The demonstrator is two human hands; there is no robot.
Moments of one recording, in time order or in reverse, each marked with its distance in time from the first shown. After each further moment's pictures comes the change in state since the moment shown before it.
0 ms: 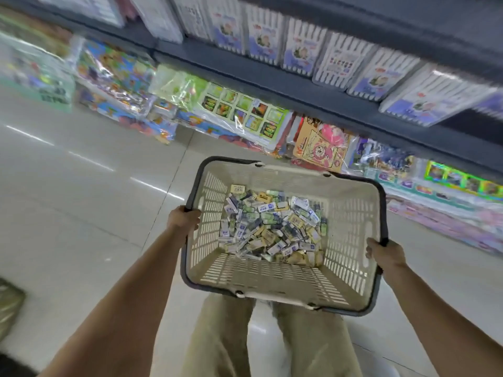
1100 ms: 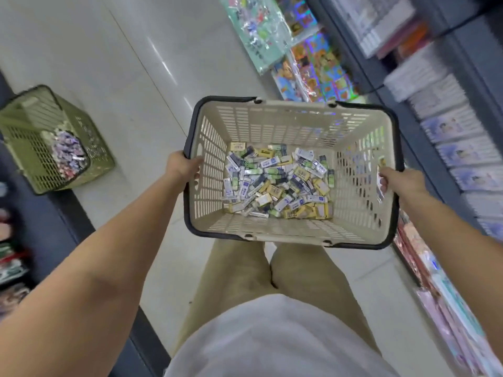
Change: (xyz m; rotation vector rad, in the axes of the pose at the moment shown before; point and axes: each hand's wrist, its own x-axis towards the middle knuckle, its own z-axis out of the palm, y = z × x) left_hand 0.001 -0.080 -0.451 -0.468 0.202 -0.137; right_hand -0.348 -0.333 0.286 -0.458 -0.293 -0.496
